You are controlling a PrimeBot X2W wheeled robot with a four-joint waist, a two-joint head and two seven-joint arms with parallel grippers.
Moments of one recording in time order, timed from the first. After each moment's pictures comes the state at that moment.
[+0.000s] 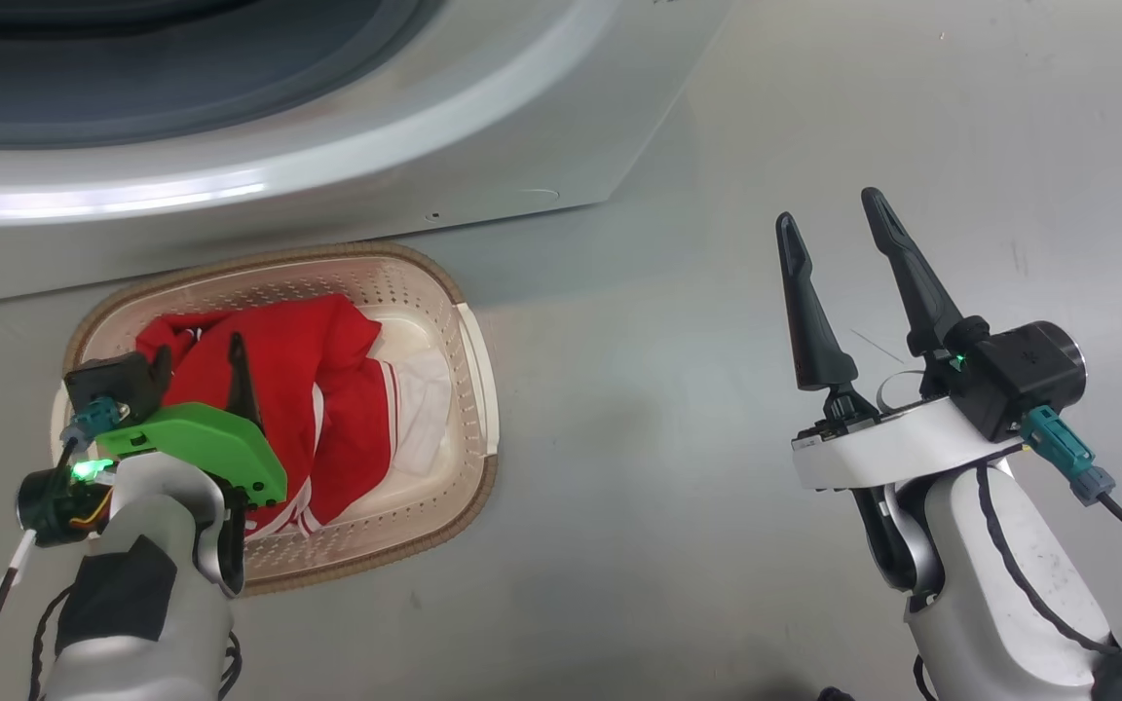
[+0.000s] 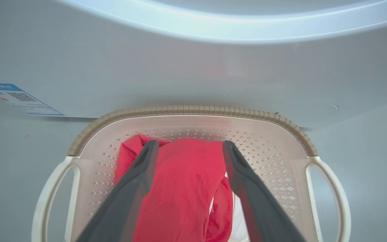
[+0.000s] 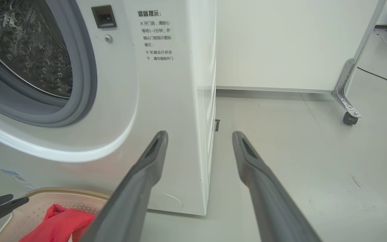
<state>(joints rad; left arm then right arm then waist) -0.60 0.04 -0.10 0.93 -0.39 0.04 -0.21 -0.30 -0.05 0.27 0.06 0.25 0.02 -0.26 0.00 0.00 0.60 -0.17</state>
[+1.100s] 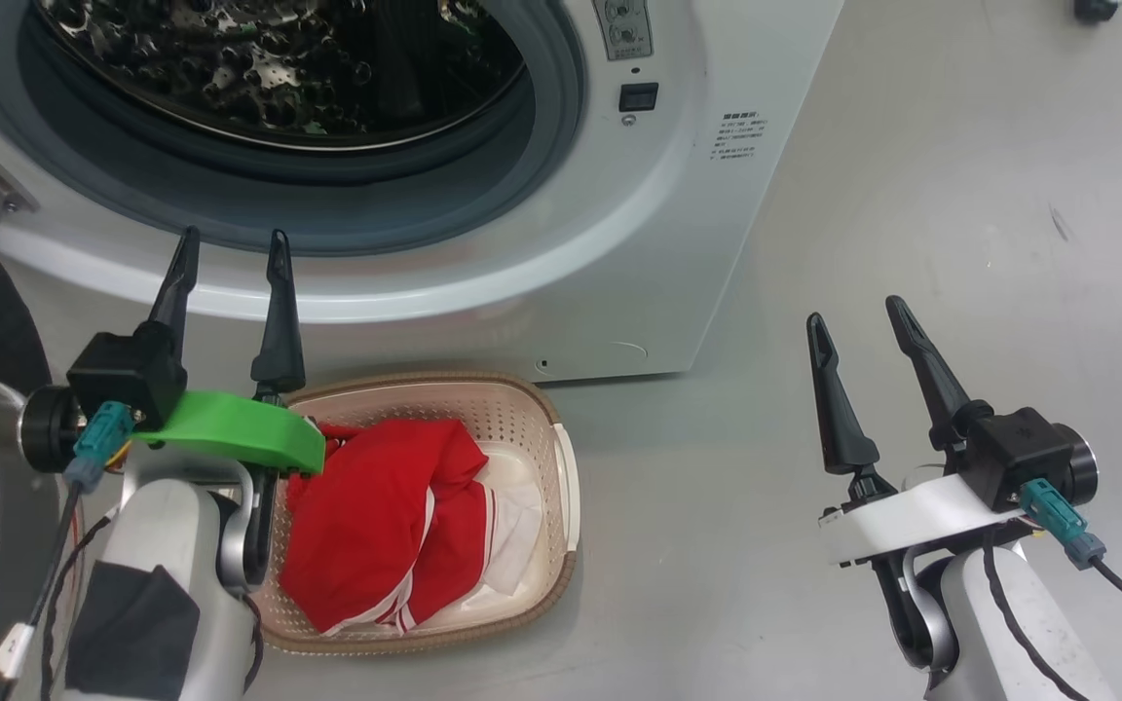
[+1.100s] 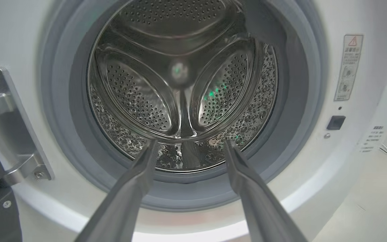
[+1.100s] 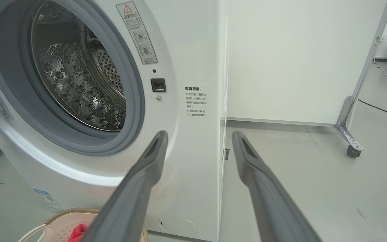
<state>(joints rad) -0.44 0.03 -0.13 0.37 -0.30 0.00 -0.25 -0.17 -0.05 0.22 0.11 0.23 0.02 -0.26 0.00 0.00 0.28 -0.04</state>
